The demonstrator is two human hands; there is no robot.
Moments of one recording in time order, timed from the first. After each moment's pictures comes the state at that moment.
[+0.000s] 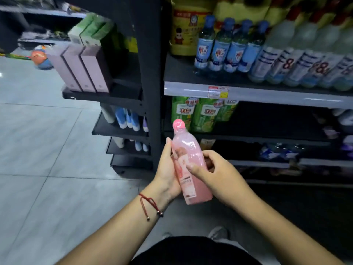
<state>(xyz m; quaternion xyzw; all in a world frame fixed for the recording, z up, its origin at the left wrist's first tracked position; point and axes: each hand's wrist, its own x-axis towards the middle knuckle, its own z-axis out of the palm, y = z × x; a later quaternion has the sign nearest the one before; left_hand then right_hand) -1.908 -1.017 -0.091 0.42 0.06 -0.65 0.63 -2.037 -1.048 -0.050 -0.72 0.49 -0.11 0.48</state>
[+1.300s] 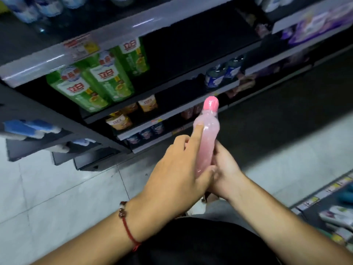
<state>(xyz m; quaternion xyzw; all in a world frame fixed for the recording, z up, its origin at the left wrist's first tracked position) -2.101 -1.038 -0.067 0.59 -0.72 -0.35 0.10 -2.225 -1.065 -0.125 0.07 0.52 -0.35 0.77</state>
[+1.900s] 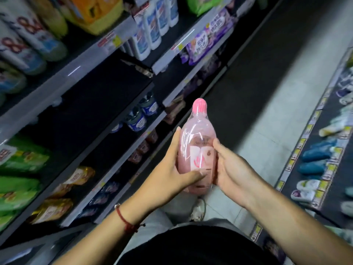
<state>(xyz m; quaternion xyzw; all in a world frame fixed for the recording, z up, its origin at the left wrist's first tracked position) -2.373 -1.178 -0.098 0.40 -0.66 -0.63 0.11 -2.533 -1.122 -0.103 0.02 0.55 -0.50 0.66</state>
